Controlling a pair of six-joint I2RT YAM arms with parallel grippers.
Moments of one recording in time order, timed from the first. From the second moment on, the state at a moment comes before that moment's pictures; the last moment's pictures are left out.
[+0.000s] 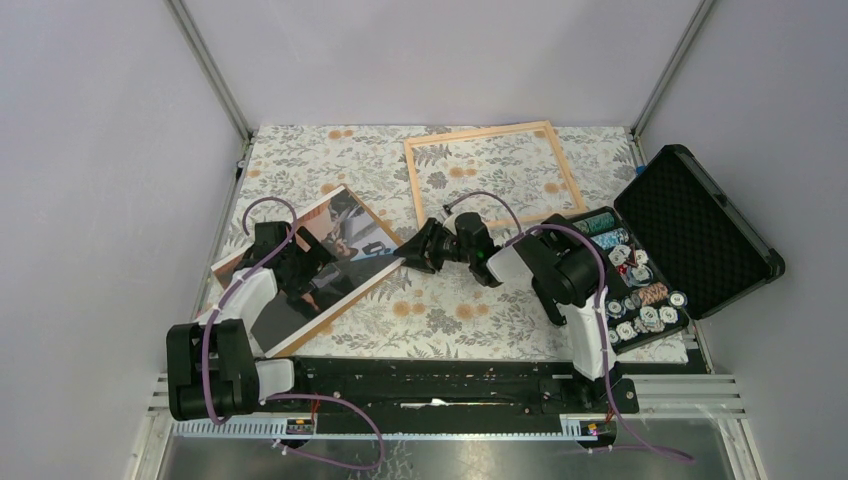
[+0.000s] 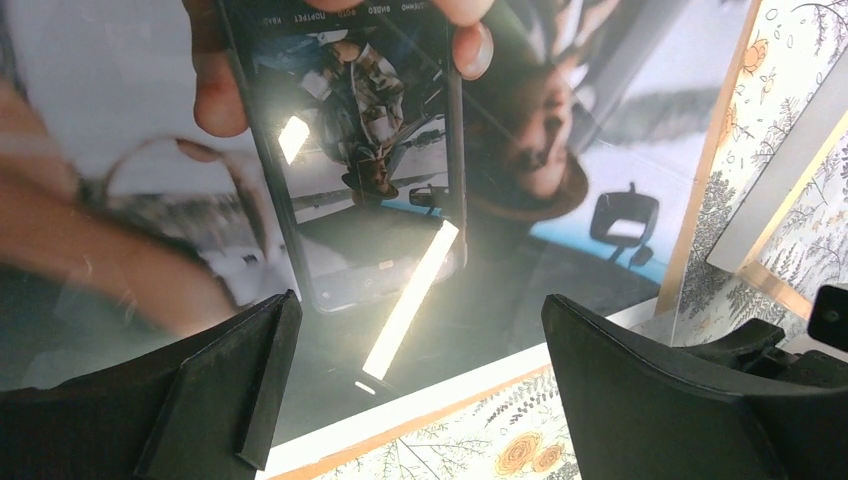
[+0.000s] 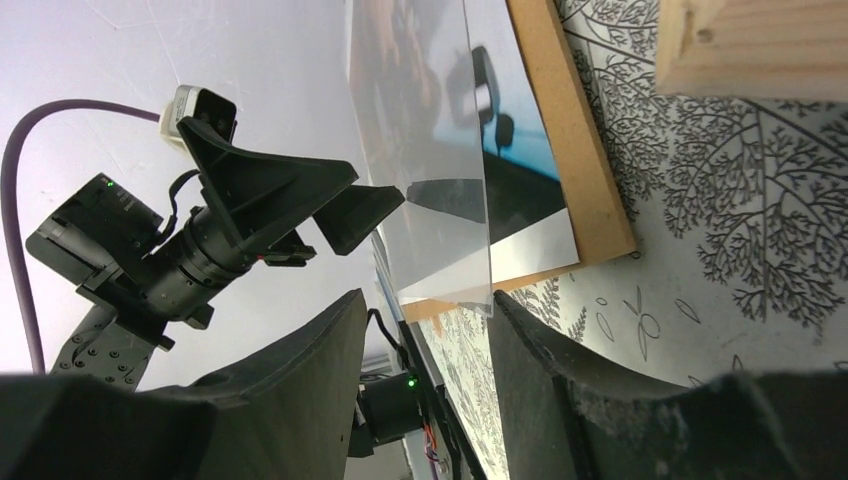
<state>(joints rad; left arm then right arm) 0.10 1.24 0.58 -0.32 0.17 -0.75 0.67 2.11 0.92 0.85 -0.54 1.32</state>
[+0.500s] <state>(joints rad) 0.10 1.16 0.57 -0.32 0.25 -0.73 0.72 2.22 1.00 0.90 -0.39 1.36</state>
